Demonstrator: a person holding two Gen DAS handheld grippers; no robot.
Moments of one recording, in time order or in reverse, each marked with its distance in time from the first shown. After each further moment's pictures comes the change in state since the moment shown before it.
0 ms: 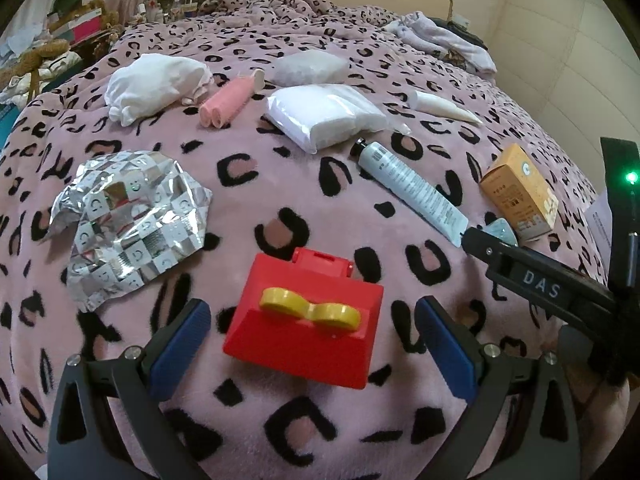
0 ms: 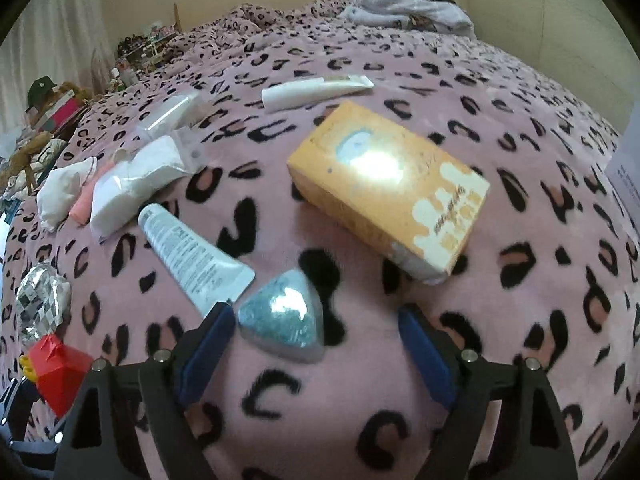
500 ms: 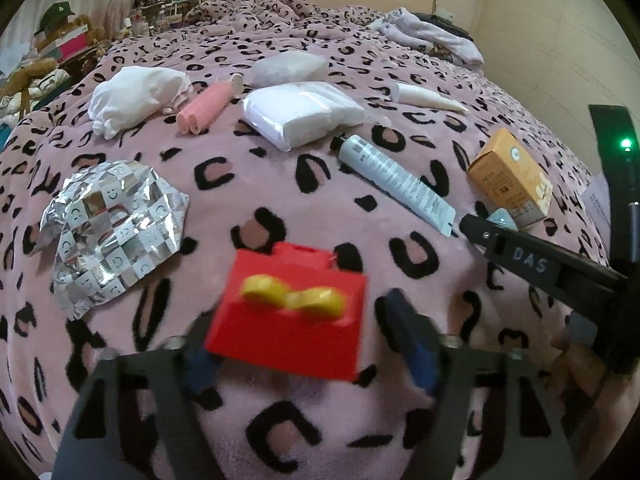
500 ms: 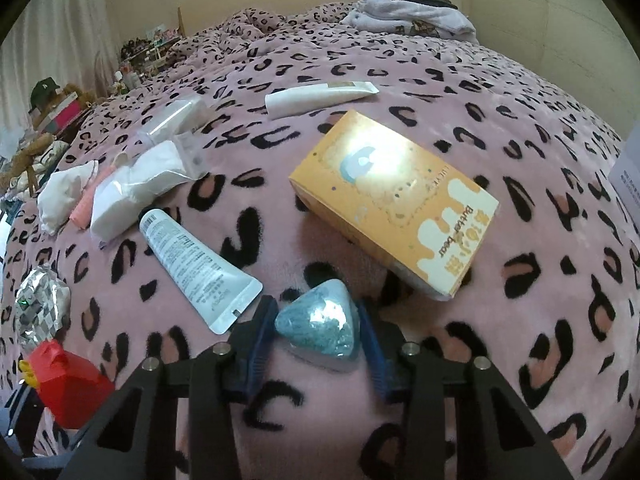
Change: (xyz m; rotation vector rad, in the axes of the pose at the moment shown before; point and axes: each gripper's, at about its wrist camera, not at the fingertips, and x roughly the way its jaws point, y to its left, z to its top) left arm 0.005 -0.011 -0.003 0.052 -0.008 -0.007; right arm 0.000 -0.001 0.001 0.005 -0.016 0.012
